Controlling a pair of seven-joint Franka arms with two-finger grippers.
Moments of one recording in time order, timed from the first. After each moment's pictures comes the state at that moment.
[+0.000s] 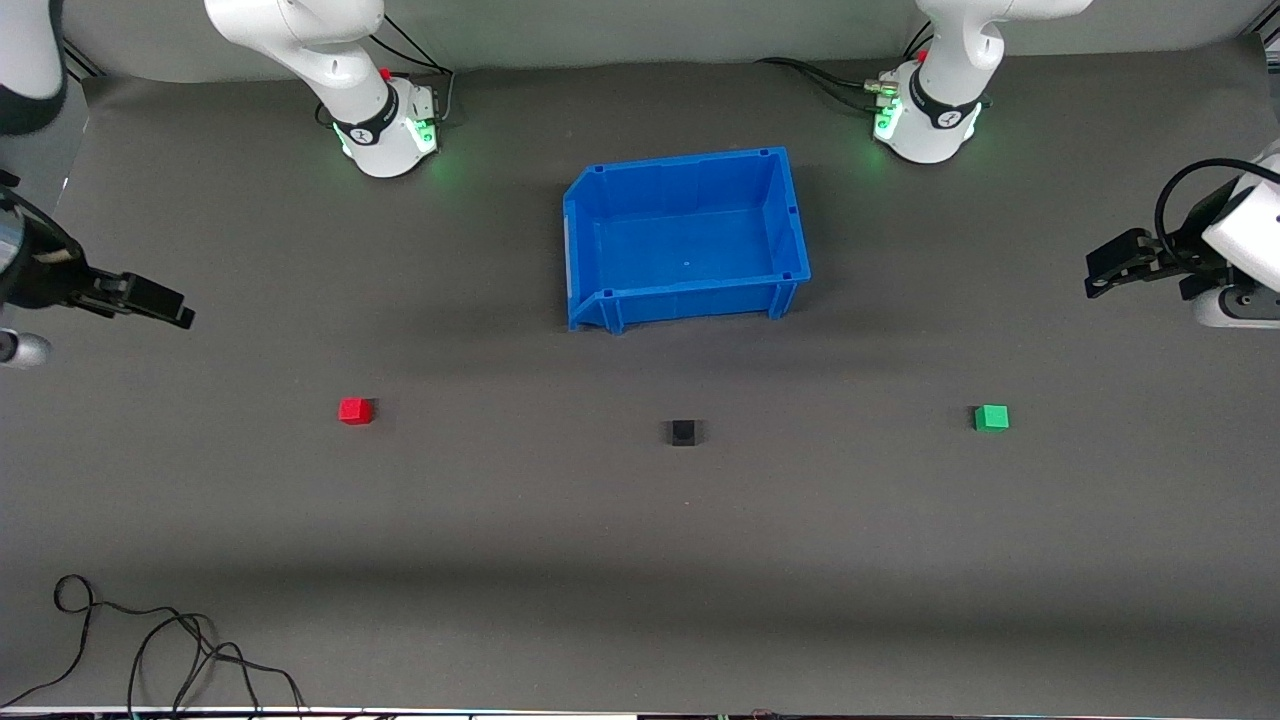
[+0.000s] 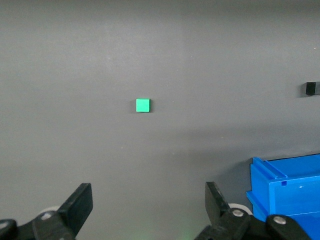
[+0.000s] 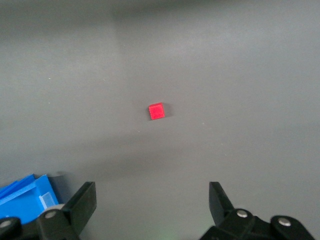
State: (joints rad) left arm -0.07 0.02 0.04 -1.59 0.00 1.56 0.00; right arm 0.04 0.07 -0.07 -1.59 0.02 1.58 0.16
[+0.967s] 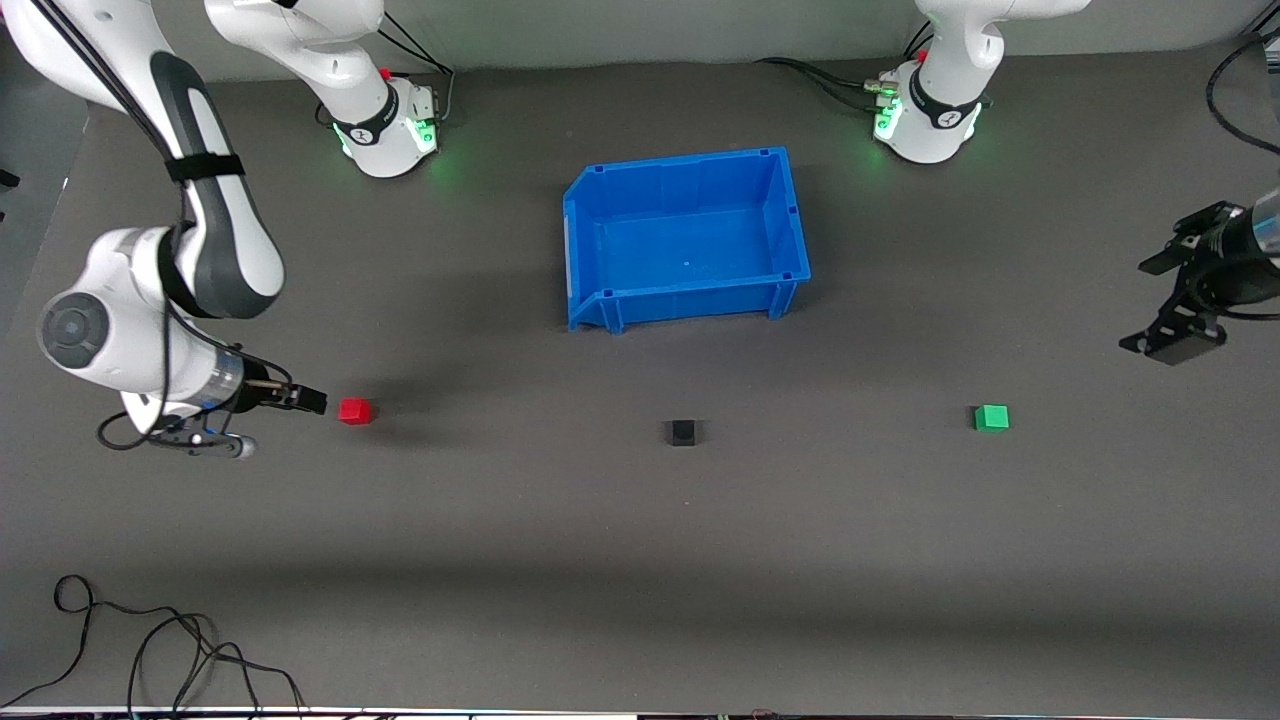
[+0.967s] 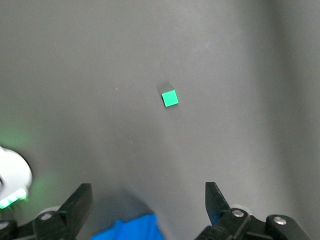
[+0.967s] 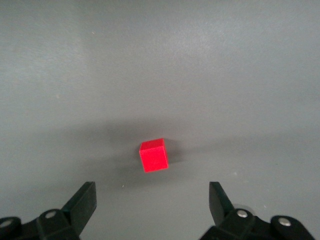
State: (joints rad) left arm -0.02 0.08 0.05 -1.59 -0.07 1.59 -1.23; right arm 0.06 0.28 -0.07 -2.00 0.02 2.20 0.16
